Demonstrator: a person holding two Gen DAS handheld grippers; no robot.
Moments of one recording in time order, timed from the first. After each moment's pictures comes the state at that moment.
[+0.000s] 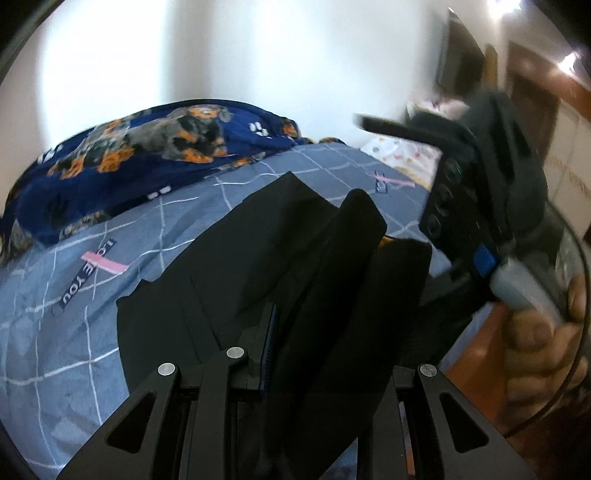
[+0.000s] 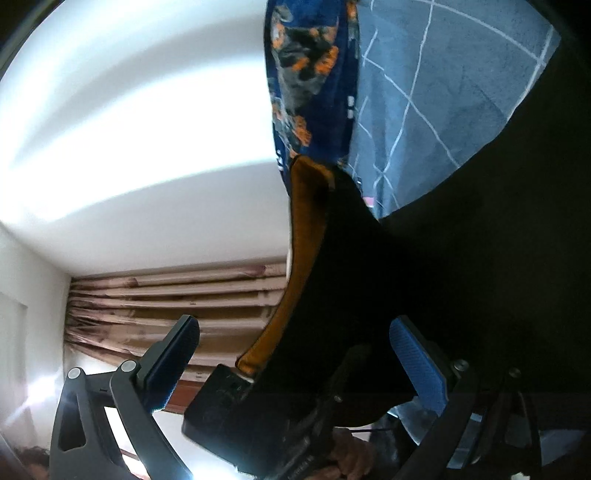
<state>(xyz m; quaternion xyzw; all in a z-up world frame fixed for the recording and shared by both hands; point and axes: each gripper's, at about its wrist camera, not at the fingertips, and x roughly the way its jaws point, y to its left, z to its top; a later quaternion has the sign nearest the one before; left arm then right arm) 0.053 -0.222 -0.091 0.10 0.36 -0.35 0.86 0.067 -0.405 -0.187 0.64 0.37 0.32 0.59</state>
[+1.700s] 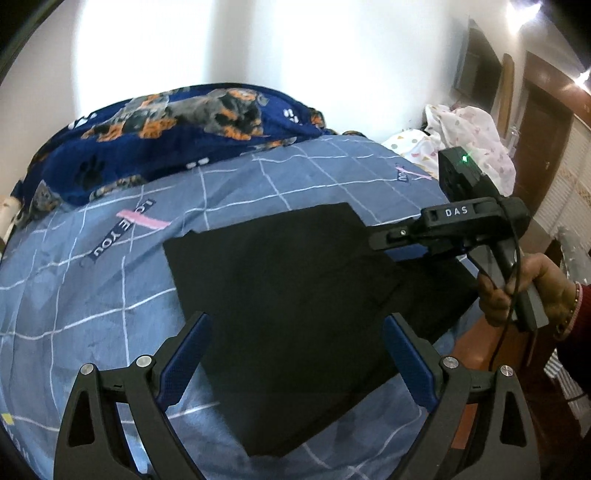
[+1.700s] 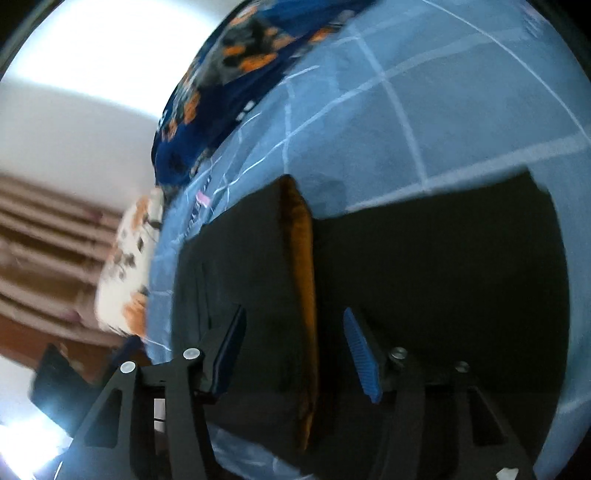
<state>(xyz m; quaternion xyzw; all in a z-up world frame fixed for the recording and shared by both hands) 0.043 -0.144 -0.103 0.06 0.38 -0.32 0.87 0.073 -0.435 -0.204 0.34 0.51 0.18 0.77</state>
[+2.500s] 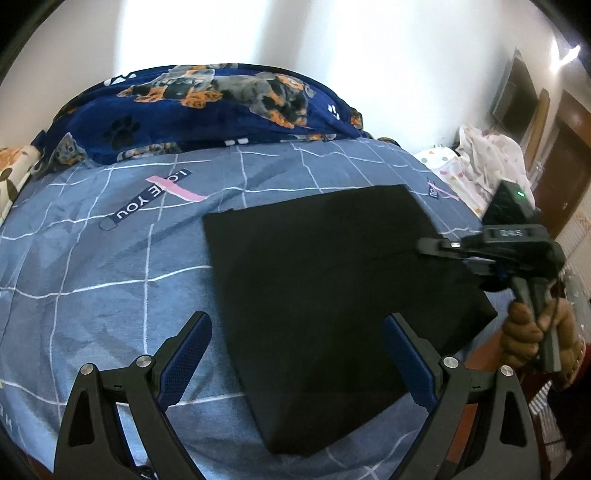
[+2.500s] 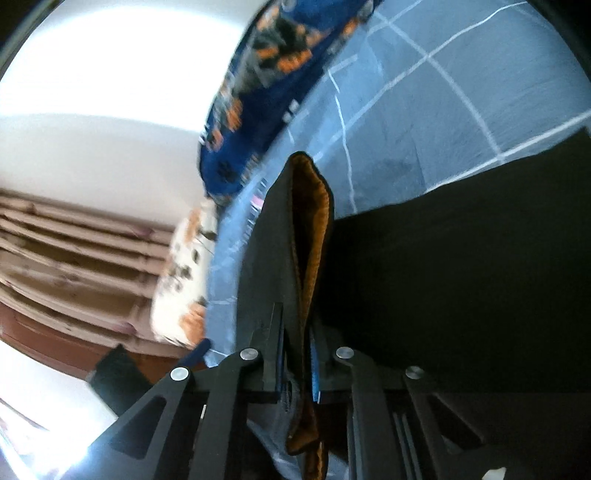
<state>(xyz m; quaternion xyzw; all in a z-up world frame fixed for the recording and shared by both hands) 0.065 -0.115 -0.108 0.00 0.42 -0.27 0.87 0.059 -0.426 -0.200 0.45 0.45 0.24 0.74</state>
